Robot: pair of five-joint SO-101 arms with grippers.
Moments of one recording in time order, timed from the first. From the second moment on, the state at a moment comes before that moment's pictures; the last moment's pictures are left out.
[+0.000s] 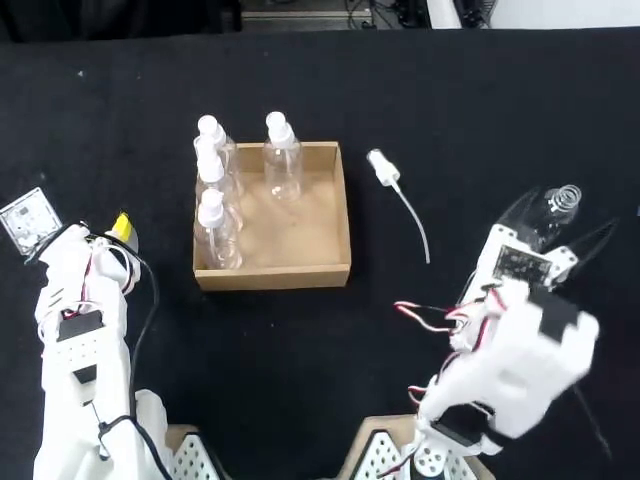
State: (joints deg) left arm -24.8 -47.8 78.5 10.3 12.4; right arm 30.9 14.6 77.2 -91.3 12.8
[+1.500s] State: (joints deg) left arm -24.8 -47.8 78.5 10.3 12.4; right arm -0.3 1.6 5.3 57.5 18.8
